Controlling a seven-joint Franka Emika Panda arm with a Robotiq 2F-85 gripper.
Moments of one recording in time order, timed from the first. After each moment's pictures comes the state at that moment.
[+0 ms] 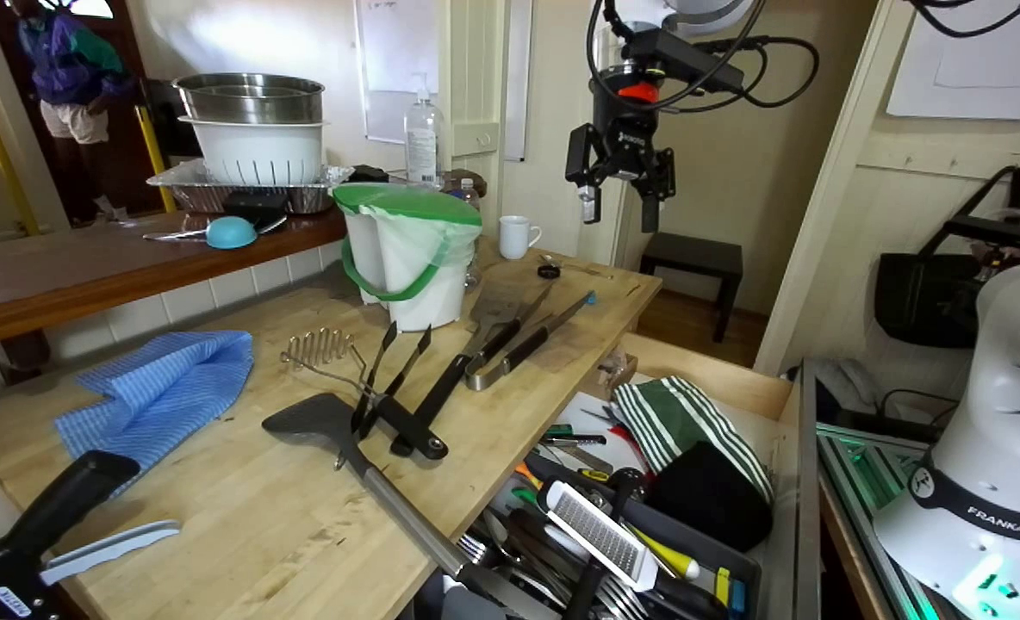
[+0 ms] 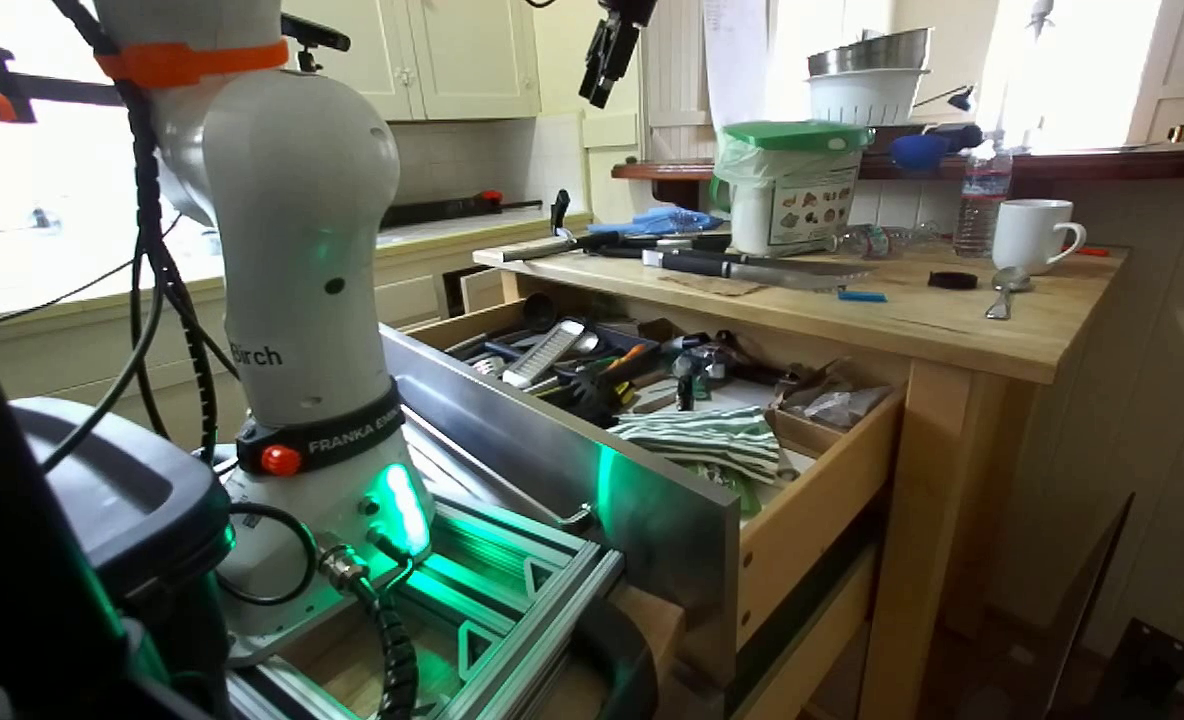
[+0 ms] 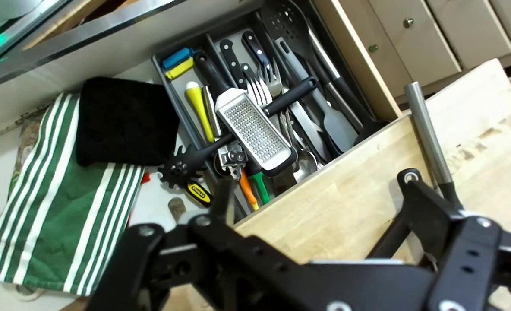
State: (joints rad) arm -0.12 -0.12 -0.08 -1.91 0.38 1.56 0.55
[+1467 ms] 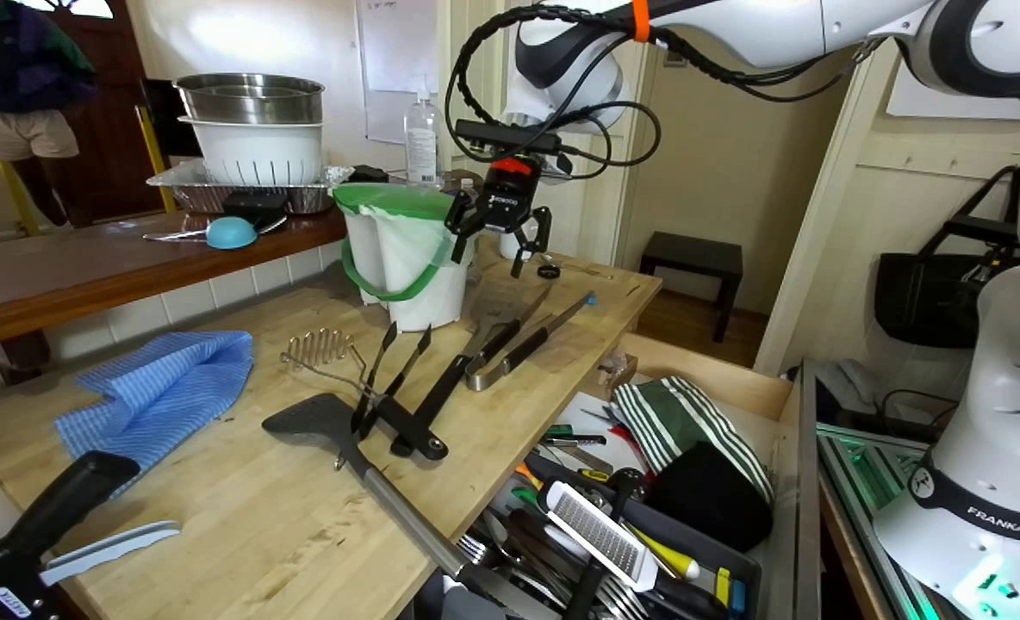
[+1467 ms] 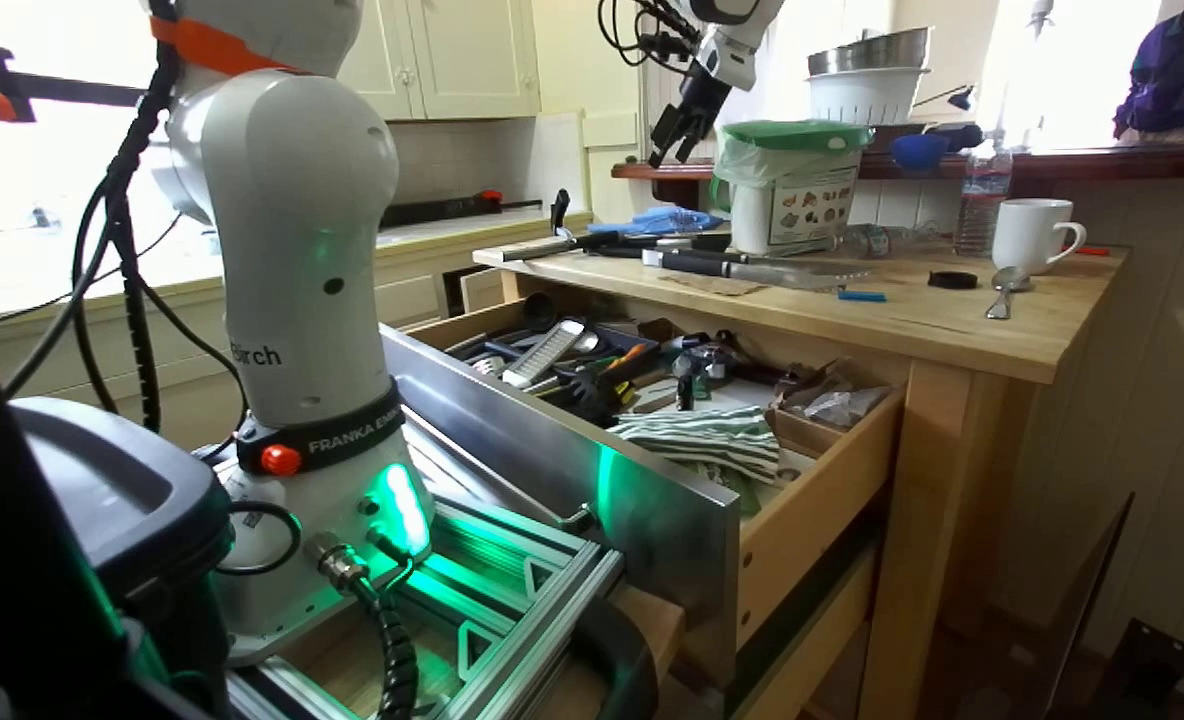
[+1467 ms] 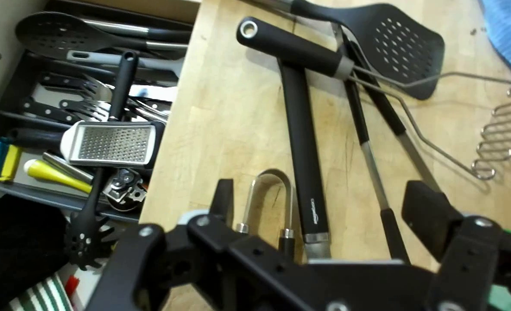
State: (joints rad) arm -0.13 0.33 -0.14 -1.63 0.66 1.84 1.17
